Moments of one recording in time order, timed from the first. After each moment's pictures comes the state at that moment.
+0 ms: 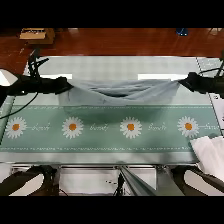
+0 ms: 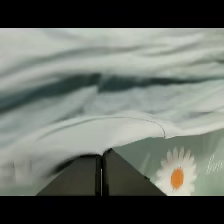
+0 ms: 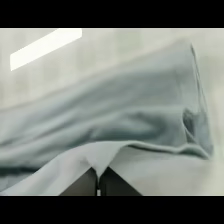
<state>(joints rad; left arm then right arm) -0.04 -1.16 1.02 0.88 -0.94 -1.38 -0.30 -1.19 0.96 -0.76 0.86 1.20</state>
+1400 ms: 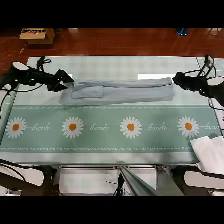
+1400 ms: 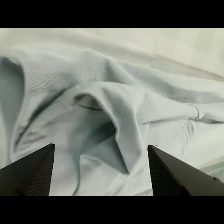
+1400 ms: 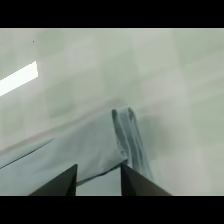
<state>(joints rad) 0.17 -1.73 1.36 0.78 -1.08 -1.36 -0.24 -1.44 0.99 -0.78 0.47 1.16</state>
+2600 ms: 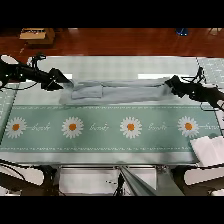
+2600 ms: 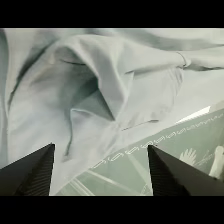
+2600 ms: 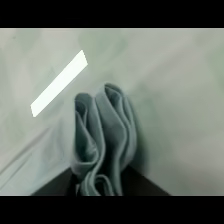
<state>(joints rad) 0.21 -1.73 1.45 0.80 -1.32 -1.30 -0.26 -1.67 1.02 -0.34 0.55 1.02</state>
